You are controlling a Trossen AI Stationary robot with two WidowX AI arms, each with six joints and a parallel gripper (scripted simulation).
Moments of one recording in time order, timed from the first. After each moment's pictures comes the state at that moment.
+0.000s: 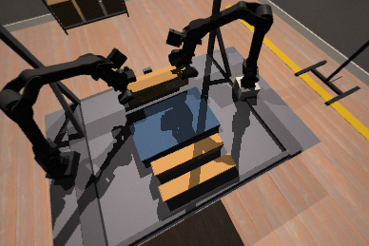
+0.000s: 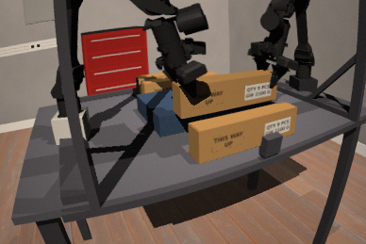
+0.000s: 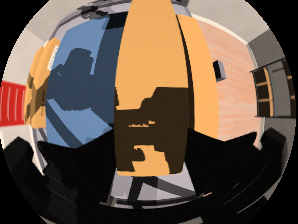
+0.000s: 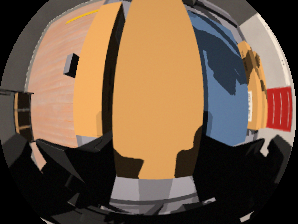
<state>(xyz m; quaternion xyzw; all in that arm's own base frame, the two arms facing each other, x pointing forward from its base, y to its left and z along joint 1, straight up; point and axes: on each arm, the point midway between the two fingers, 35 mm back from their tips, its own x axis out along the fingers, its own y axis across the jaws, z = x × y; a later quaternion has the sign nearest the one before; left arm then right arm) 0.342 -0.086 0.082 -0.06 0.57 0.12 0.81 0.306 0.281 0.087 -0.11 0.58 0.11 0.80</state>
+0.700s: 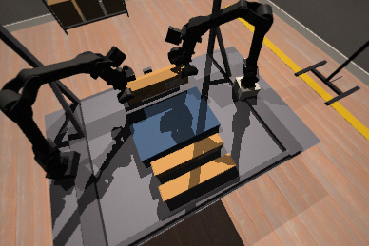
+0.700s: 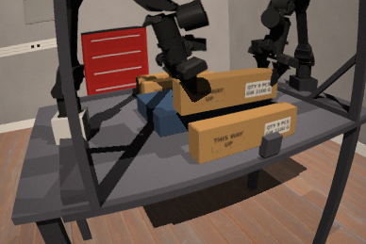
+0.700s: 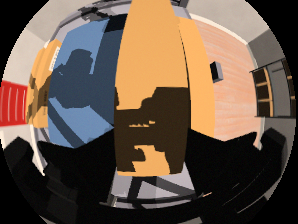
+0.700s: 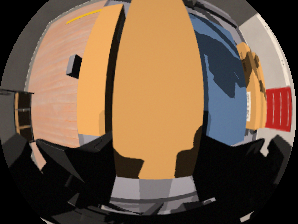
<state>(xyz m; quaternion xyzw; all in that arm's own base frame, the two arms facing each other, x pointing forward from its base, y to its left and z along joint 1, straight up) 0.342 -0.089 0.091 -0.06 0.57 0.12 0.81 0.305 0.283 0.094 -0.11 0.58 0.11 0.80</state>
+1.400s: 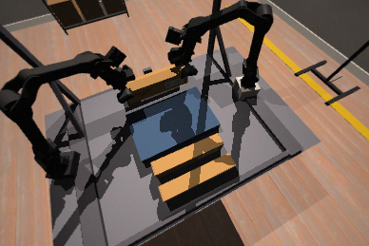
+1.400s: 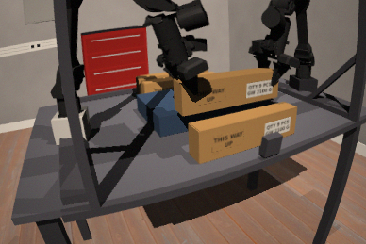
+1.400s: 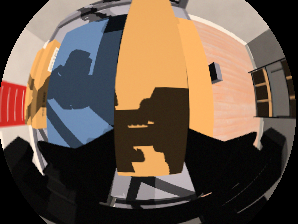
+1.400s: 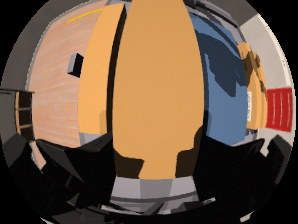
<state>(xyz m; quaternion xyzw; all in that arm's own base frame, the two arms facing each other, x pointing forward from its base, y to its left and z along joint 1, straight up) 0.345 -0.090 0.090 -0.07 0.57 0.12 0.81 0.303 0.284 0.094 -0.11 0.58 0.12 0.80</state>
